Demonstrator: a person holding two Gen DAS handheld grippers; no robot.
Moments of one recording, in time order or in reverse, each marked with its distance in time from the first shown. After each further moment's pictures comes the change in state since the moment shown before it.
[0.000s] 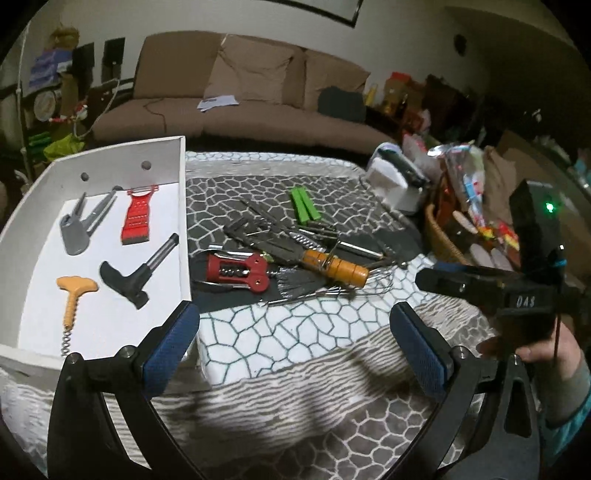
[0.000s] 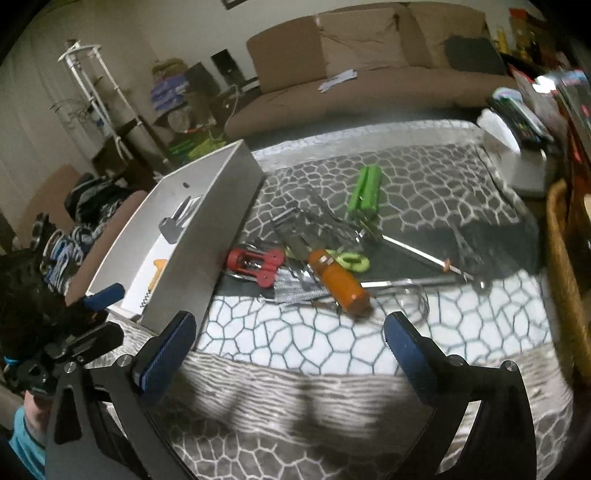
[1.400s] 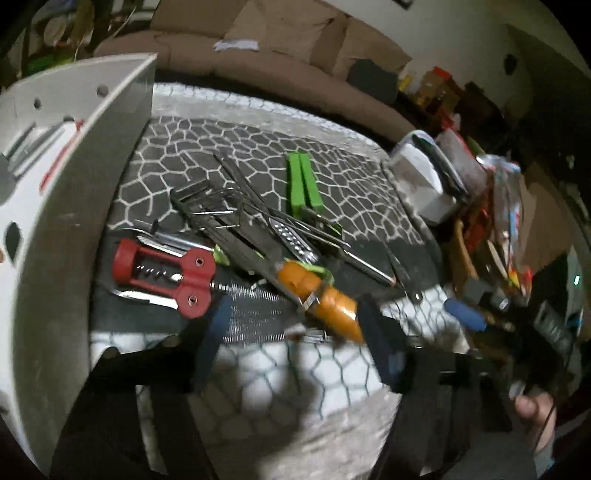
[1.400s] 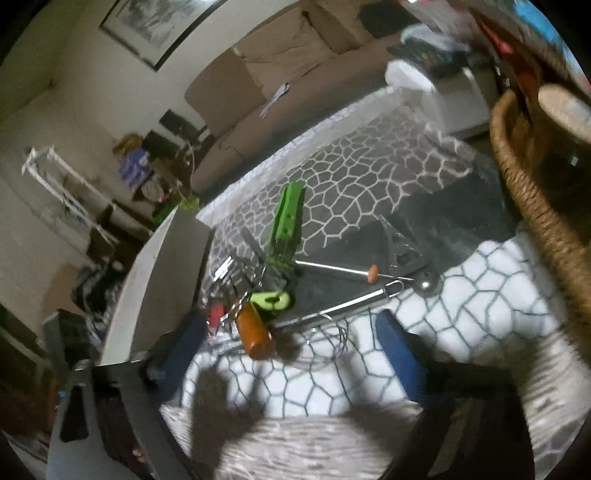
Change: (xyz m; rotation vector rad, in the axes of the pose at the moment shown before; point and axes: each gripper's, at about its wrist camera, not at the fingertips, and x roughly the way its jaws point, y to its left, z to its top) left arm 0.156 -0.004 0.033 -0.256 0.158 -0.065; right arm 0.017 -0.144 0.017 0.383 -0.082 0.134
